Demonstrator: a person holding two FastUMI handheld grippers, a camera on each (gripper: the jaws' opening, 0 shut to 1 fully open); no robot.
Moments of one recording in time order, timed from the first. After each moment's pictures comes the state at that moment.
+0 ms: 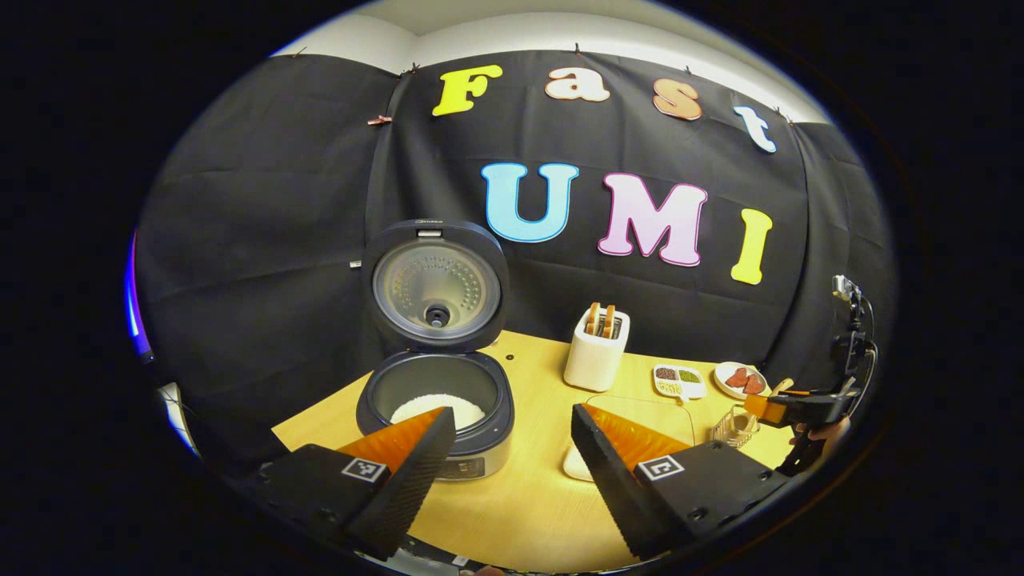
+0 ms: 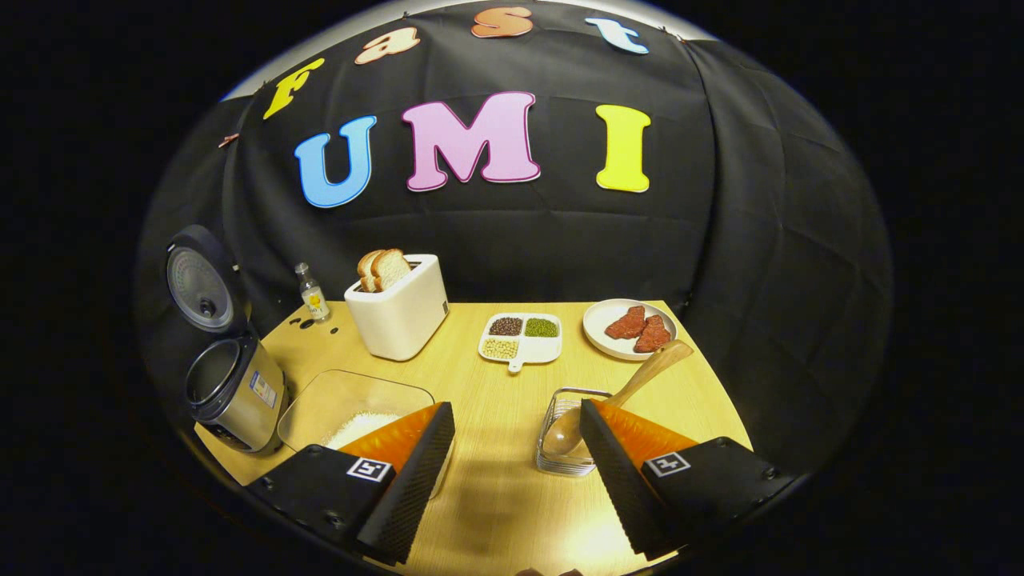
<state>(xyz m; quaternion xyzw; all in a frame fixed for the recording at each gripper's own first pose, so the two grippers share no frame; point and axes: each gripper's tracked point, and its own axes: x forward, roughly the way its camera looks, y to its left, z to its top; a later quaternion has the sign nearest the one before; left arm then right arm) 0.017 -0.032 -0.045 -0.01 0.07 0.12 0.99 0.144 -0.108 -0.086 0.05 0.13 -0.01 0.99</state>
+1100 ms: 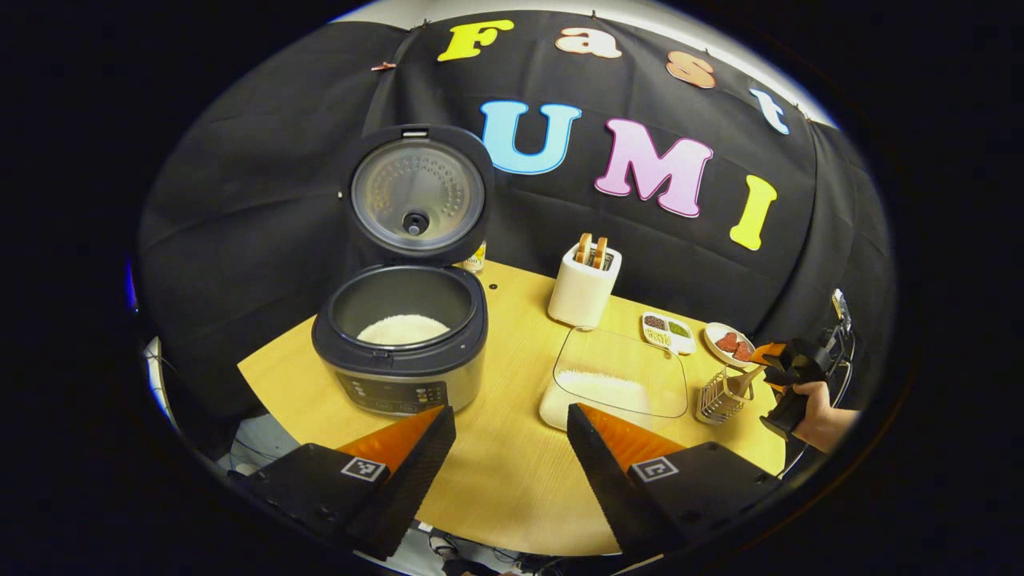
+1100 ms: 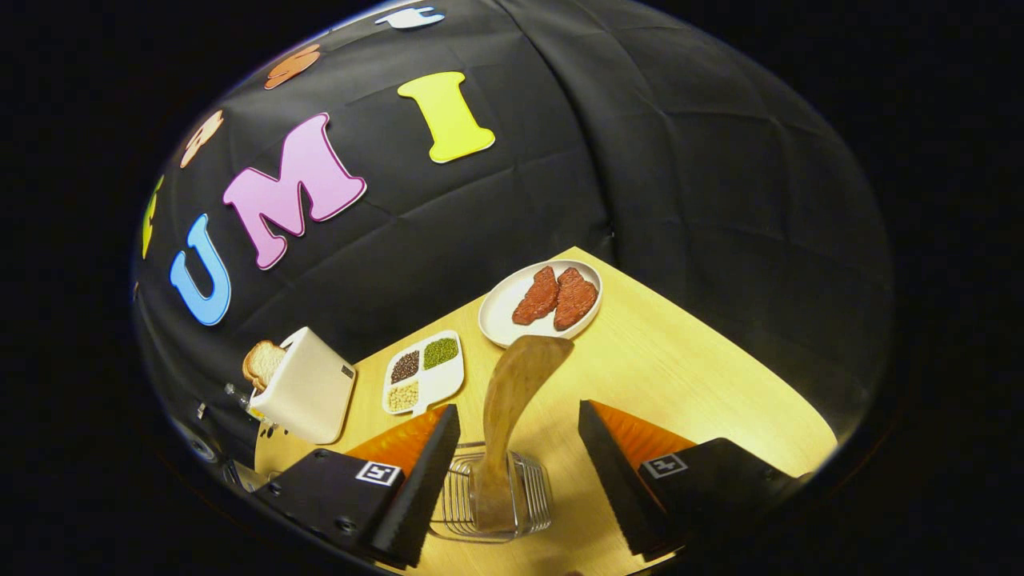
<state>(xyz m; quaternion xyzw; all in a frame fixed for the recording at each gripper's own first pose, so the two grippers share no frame) 0.022 -0.058 -0.144 -0.05 0.18 0.11 0.98 0.249 -0.235 -0.154 0.26 0.15 -0.13 0.94</state>
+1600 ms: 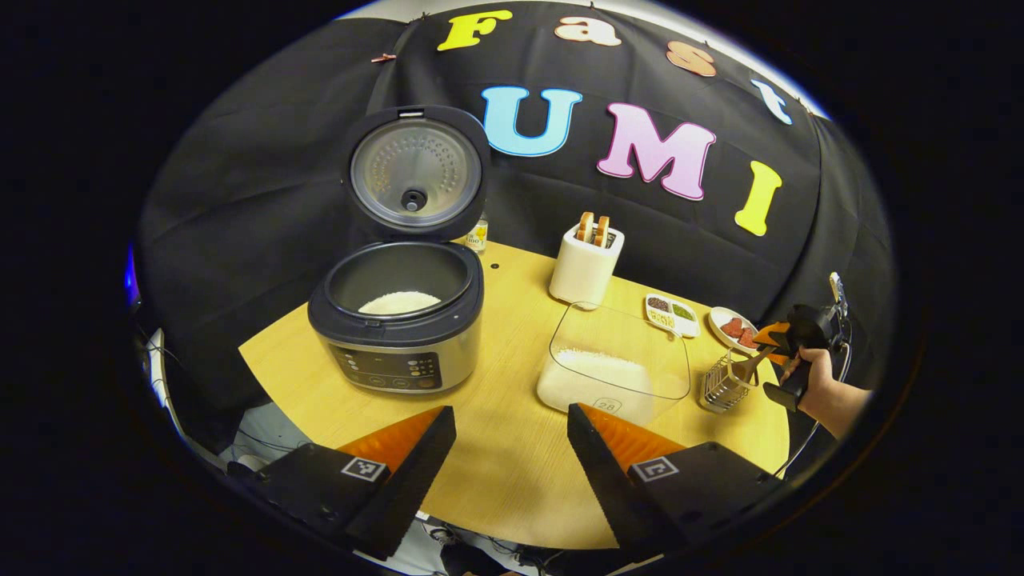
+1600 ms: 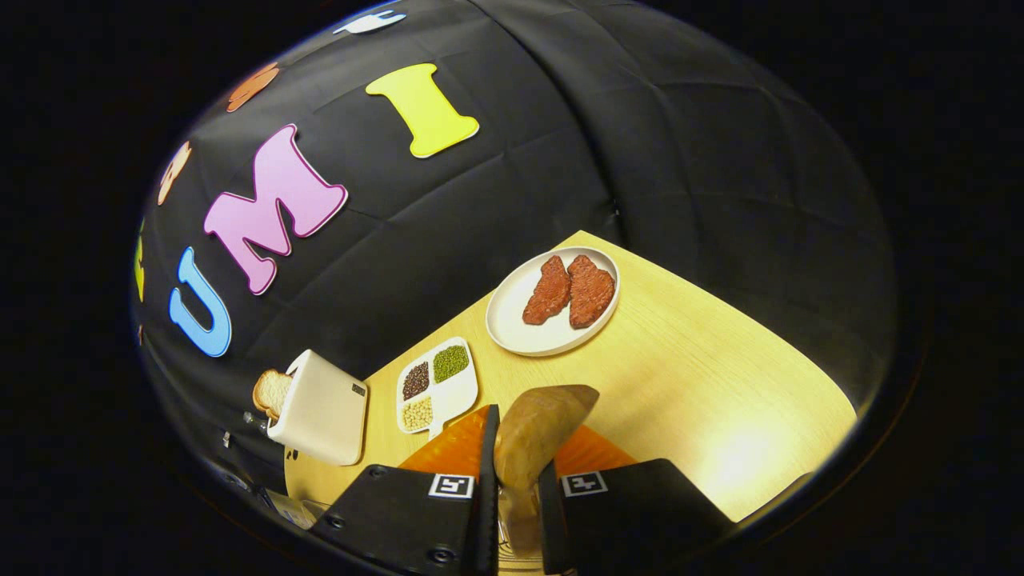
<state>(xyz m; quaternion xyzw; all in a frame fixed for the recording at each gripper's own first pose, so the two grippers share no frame) 0.022 -0.072 -0.162 -0.05 0.20 0.11 0.97 0.271 -0.232 -0.152 0.32 0.18 -0.12 0.92</state>
